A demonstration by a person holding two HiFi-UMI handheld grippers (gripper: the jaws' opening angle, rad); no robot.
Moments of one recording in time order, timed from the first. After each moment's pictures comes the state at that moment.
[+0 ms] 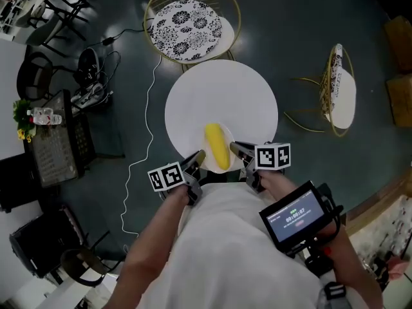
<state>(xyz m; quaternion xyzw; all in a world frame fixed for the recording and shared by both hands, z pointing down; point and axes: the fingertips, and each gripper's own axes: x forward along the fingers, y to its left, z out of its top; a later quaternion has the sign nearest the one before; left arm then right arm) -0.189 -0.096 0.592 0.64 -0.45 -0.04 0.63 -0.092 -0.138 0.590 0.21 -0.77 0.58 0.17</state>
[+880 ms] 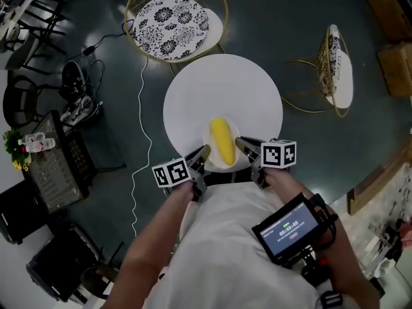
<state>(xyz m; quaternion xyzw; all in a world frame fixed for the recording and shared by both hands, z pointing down) -0.208 -0.130 0.626 0.67 -0.39 0.01 0.64 -0.106 -0.156 0.623 0.29 -0.74 0.59 0.14</state>
